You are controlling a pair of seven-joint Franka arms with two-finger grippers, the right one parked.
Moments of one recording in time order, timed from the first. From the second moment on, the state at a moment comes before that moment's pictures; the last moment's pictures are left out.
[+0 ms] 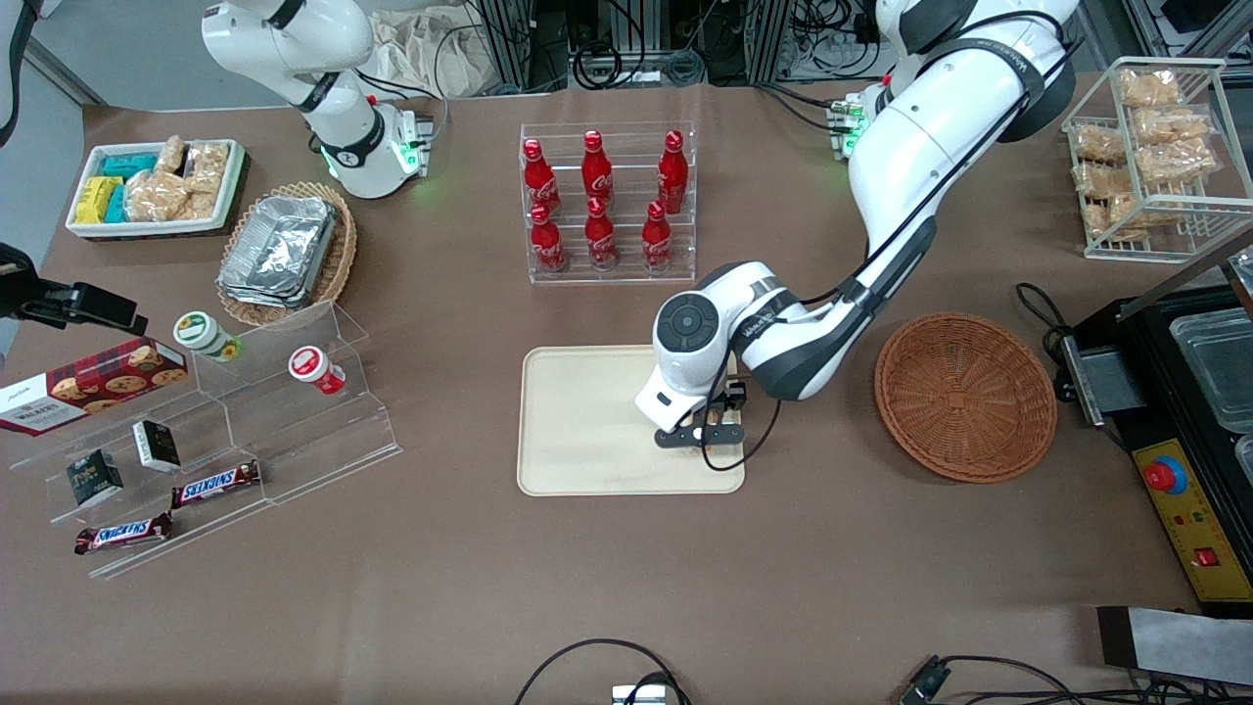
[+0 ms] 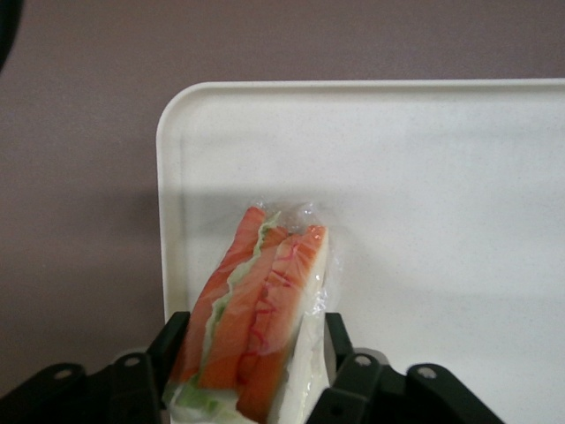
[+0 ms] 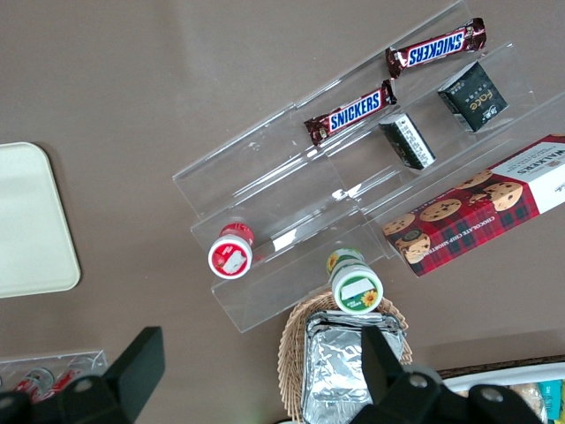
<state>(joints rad) -0.19 0.84 -0.63 -1.47 0.61 2.04 -1.01</state>
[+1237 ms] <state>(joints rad) -0.10 0.78 -0.63 -1.43 0.61 2.02 -1.01</state>
